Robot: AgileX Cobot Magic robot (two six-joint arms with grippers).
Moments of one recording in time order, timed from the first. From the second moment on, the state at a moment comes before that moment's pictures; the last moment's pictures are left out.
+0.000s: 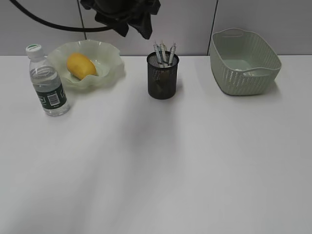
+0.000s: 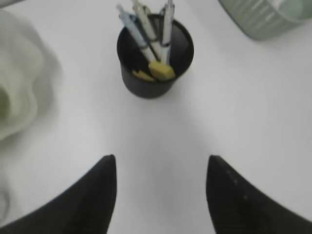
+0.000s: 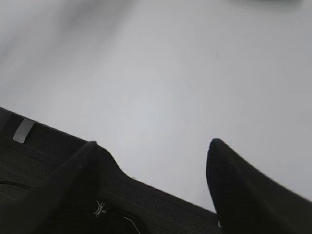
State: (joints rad) left arm -0.56 2.01 -1.99 -0.07 1.07 -0.10; right arm 0.49 0.34 -0.55 0.00 0.99 0.09
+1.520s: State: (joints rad) left arm -0.64 0.75 -0.94 -0.06 1.22 -0.06; right arm 0.49 0.34 -0.55 0.01 0.99 0.10
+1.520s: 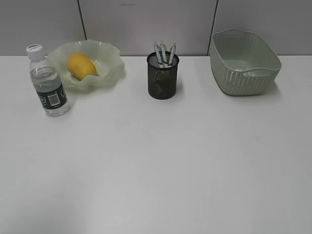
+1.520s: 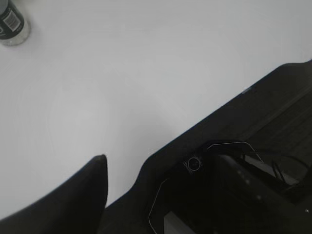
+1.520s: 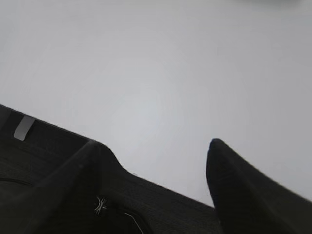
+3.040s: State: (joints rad) left arm -0.64 0.24 -0.52 -0.06 1.07 -0.09; right arm 0.49 0.33 -0.51 0.00 1.05 0.04
